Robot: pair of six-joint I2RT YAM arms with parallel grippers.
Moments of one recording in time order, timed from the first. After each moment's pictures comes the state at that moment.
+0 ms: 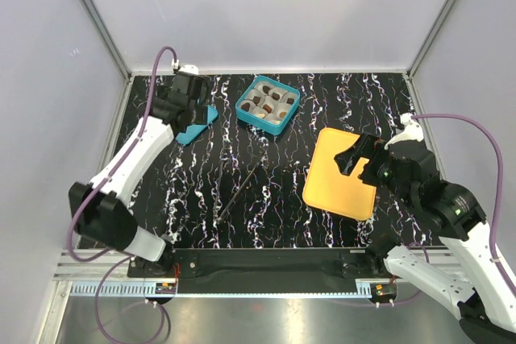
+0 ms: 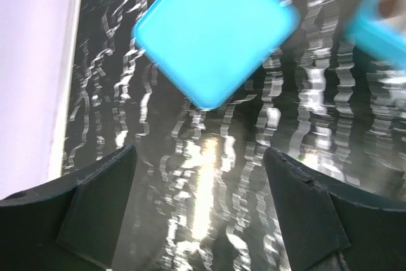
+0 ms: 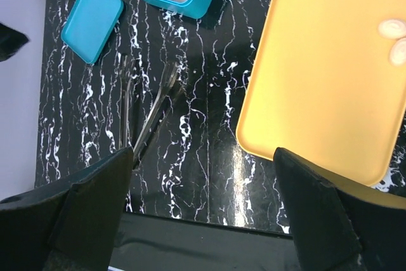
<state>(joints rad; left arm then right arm) -0.39 1.45 1.40 -0.73 -0.52 -0.20 0.62 0.73 1.18 -0.99 0.28 0.74</state>
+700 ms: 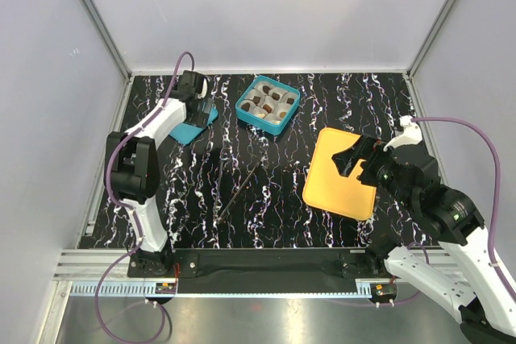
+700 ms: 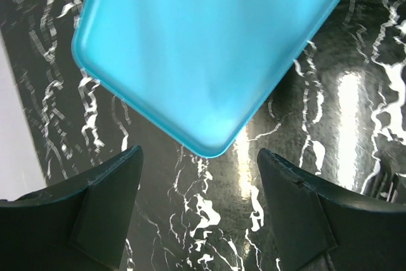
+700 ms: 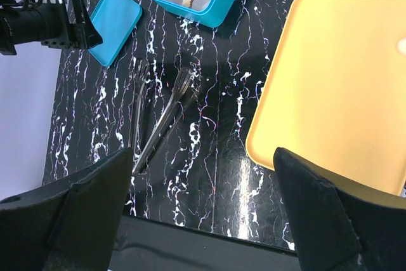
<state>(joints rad) -0.21 1.88 1.48 -0.59 -0.32 0.07 0.62 0.68 1.11 -0.89 0.24 0.71</state>
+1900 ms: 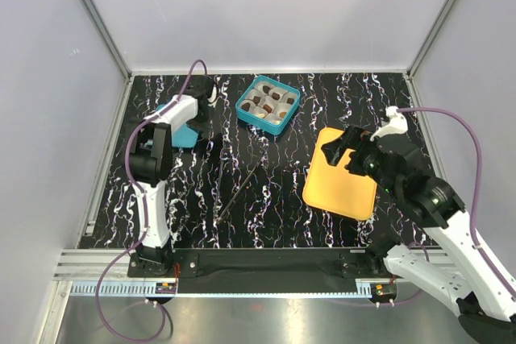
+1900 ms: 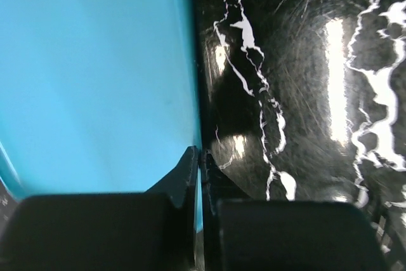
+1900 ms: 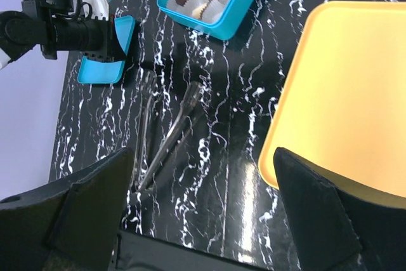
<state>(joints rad) -0.22 2.11 1.59 -0.64 -0.21 0.10 0.62 0.74 1.07 -0.76 0.24 0.70</state>
